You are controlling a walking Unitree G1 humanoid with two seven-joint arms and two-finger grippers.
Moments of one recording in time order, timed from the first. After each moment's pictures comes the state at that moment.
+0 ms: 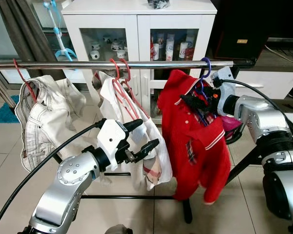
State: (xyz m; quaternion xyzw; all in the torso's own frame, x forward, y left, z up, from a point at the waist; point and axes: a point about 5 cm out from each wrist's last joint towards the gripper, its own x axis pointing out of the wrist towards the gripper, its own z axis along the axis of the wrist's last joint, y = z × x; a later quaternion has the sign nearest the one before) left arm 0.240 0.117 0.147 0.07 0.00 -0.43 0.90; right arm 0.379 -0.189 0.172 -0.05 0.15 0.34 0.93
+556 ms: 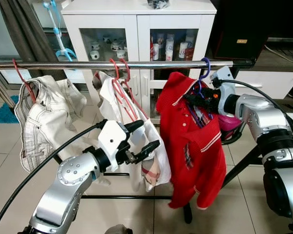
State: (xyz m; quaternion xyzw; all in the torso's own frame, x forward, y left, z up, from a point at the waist) left arm 0.240 0.117 0.145 0.07 0.00 -0.43 0.90; right arm 0.380 -0.190 0.173 -0.07 0.15 0.34 0.92
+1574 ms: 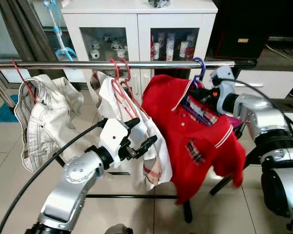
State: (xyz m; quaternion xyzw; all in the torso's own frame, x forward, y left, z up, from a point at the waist) left arm 0.251 0.115 0.135 0.06 0.01 -0.38 0.92; right arm 0.383 -0.189 0.182 -0.07 0.13 0.32 0.94
